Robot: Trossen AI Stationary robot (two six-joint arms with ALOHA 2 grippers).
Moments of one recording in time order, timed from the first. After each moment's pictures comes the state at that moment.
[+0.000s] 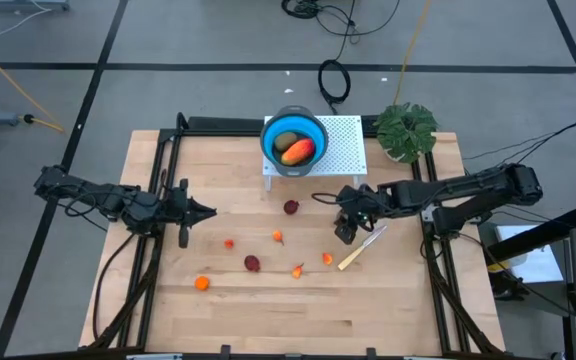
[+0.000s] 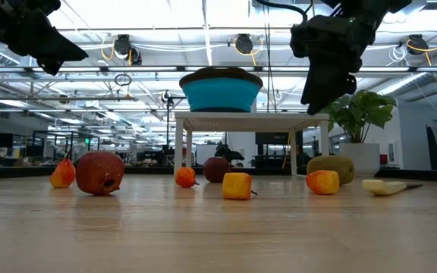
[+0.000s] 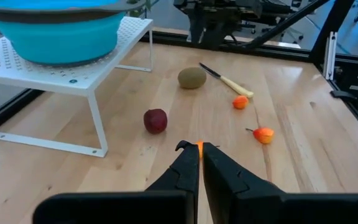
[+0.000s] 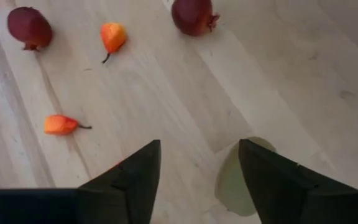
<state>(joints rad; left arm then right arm) -0.31 0.39 0.39 -0.34 -0.39 -0.23 0.05 1.31 0.91 -0.58 0.13 0.60</state>
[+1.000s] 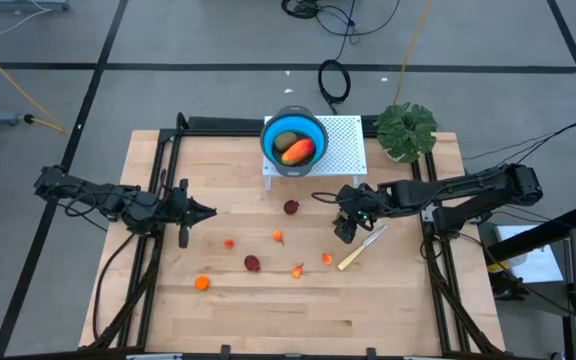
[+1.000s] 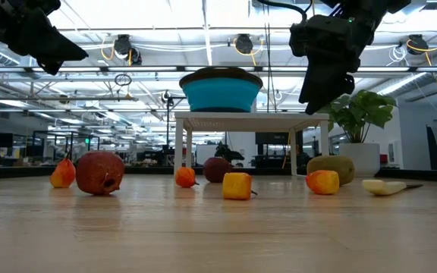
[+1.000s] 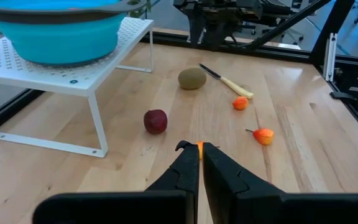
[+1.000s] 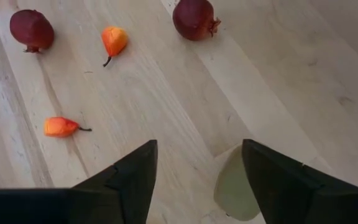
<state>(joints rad) -0.31 0.39 0.39 -0.34 -0.39 -0.23 0.05 1.31 0.91 -0.57 0.13 0.59</state>
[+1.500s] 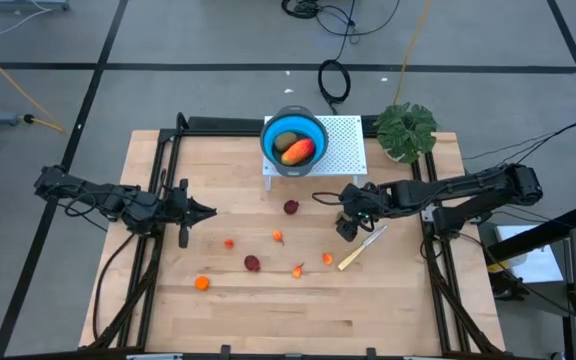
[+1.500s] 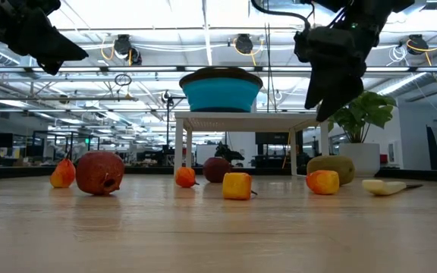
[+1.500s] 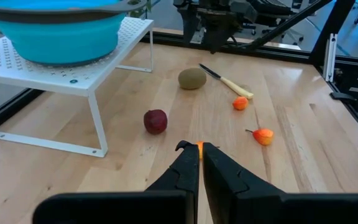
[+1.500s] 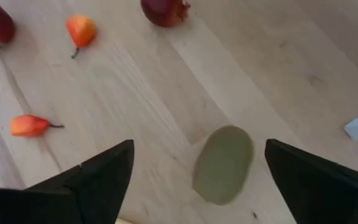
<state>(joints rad) -0.31 0.39 0.39 -0.34 -0.39 -0.23 0.05 1.31 0.90 -0.64 0.18 0.64</state>
